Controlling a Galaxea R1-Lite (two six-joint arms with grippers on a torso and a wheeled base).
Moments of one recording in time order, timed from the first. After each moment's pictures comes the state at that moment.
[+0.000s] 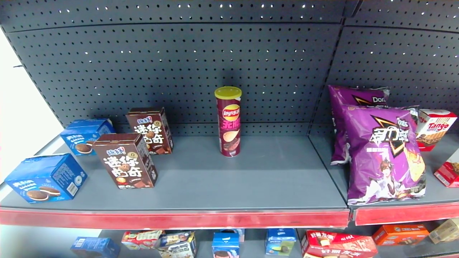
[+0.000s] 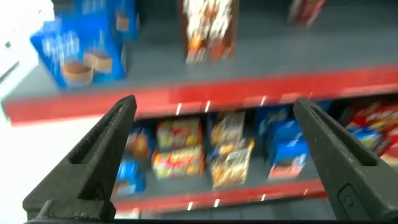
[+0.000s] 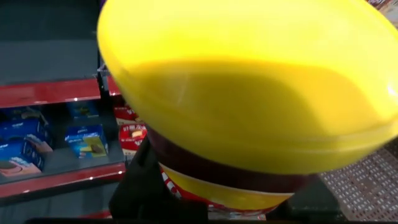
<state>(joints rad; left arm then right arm) -0.02 0.05 -0.09 0.01 -0.07 0.03 -0.26 0.13 -0.81 0.77 -0.03 -0.11</state>
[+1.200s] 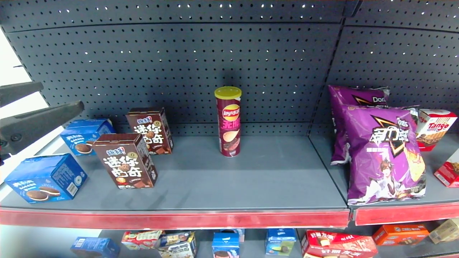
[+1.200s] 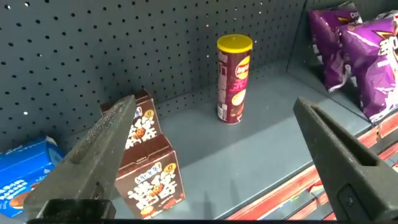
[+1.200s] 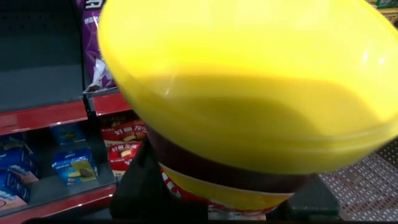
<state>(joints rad) -0.05 1.02 -0.79 -0.28 -0.43 0.03 -0.30 0.08 -0.86 0.78 -0.09 -0.08</state>
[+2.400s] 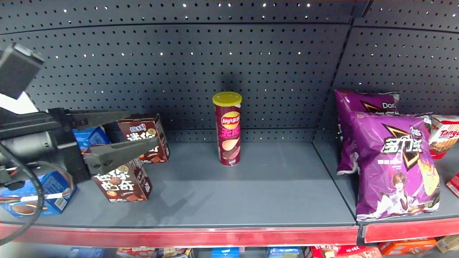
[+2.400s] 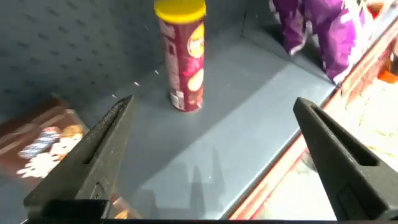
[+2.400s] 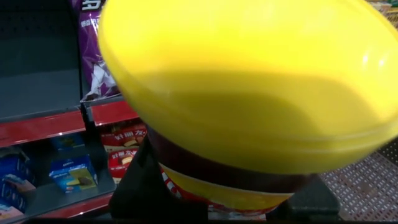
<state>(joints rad) -0.22 1.25 -0.80 -0.29 -0.51 0.10 -0.29 0.07 -0.84 0.78 -0.10 -0.08</state>
